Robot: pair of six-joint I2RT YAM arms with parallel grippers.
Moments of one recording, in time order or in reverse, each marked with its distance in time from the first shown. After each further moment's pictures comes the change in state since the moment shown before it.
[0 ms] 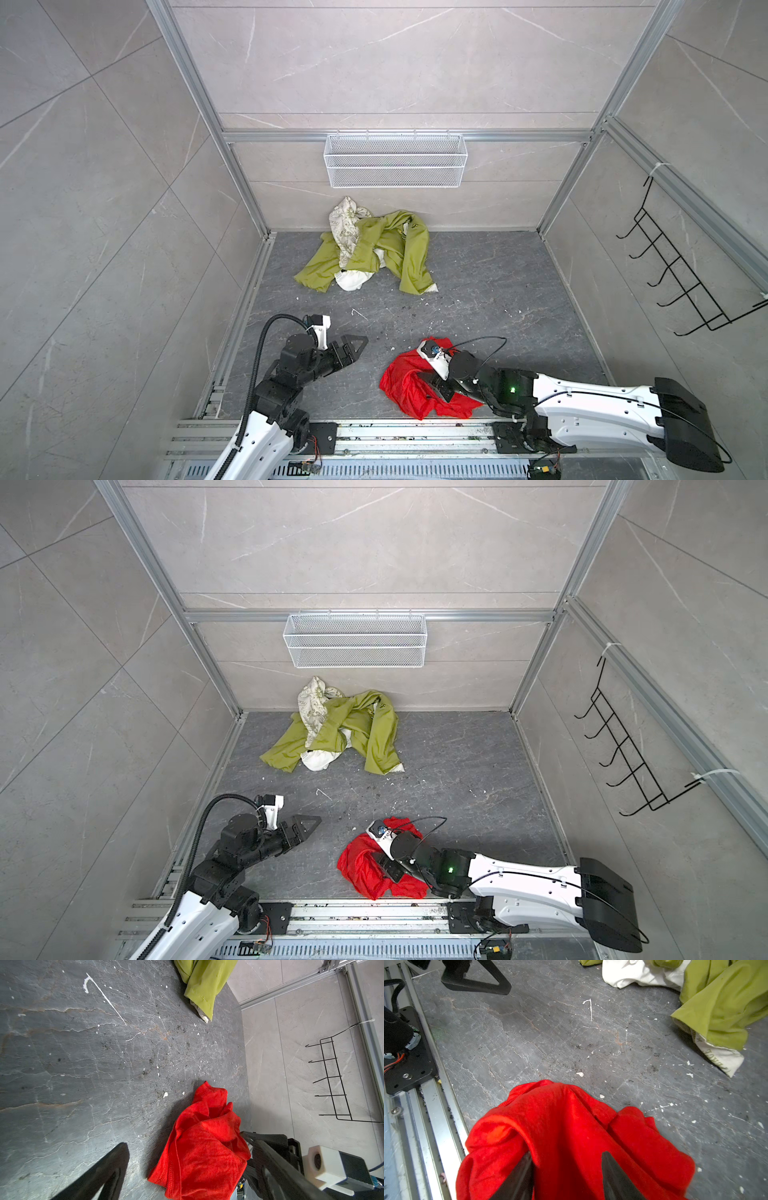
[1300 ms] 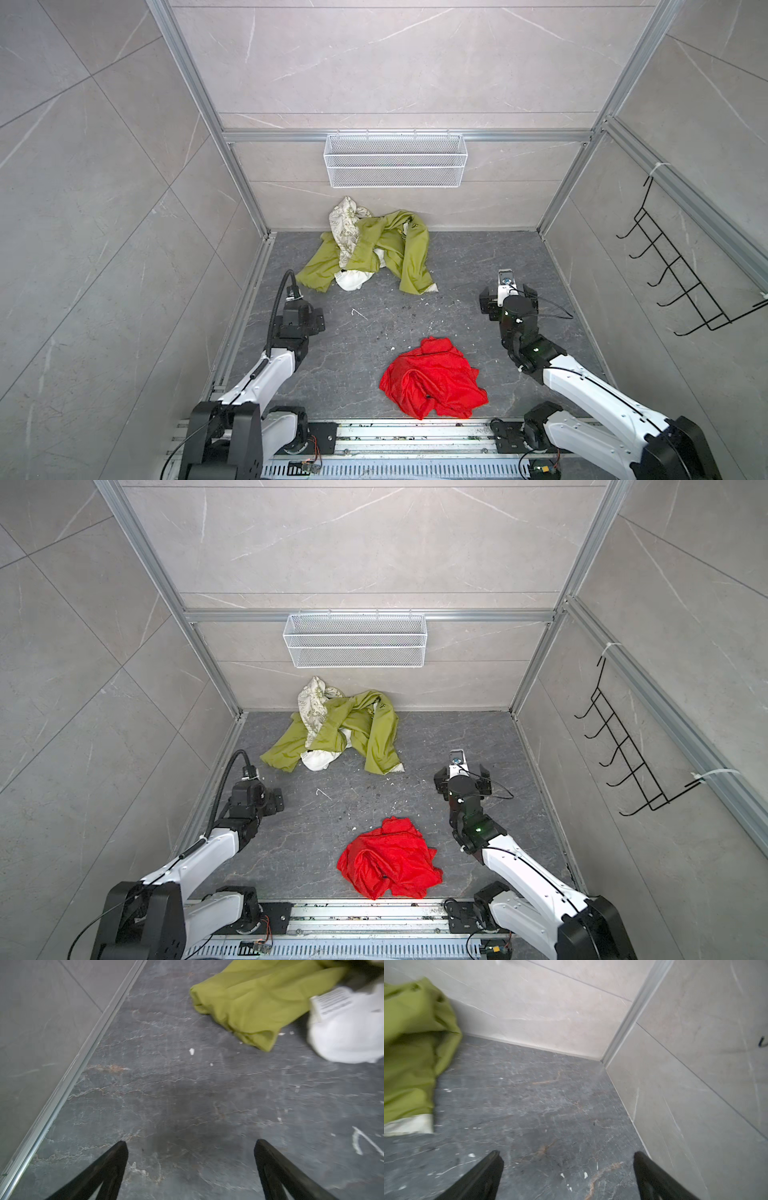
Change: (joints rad) left arm 0.391 0.744 0.104 0.438 -0.673 0.771; right arm -0.877 0.080 -0.081 0.475 0.374 -0.289
